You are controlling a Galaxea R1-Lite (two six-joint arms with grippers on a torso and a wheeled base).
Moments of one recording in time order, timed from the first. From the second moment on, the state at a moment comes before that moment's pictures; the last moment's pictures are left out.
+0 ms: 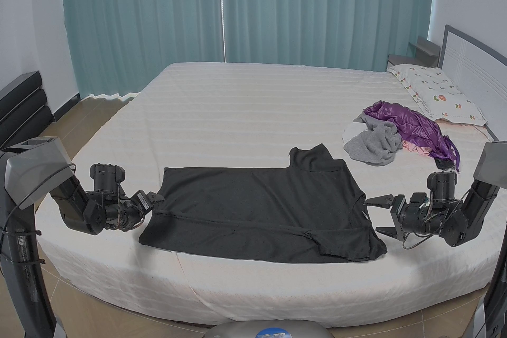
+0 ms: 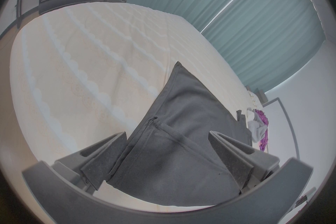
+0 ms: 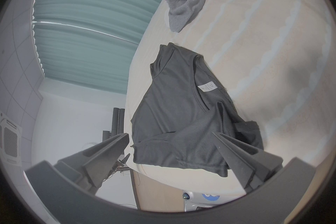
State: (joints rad) left arm -0.01 2.28 -0.86 -0.70 -0.17 -0.69; right arm 0.01 2.18 -0.56 -0.99 0.56 0.90
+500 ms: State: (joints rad) left arm -0.01 2.26 -0.87 -0.69 -0.24 -0.70; right arm 0.01 2.19 -0.50 -1.06 0.56 0.90
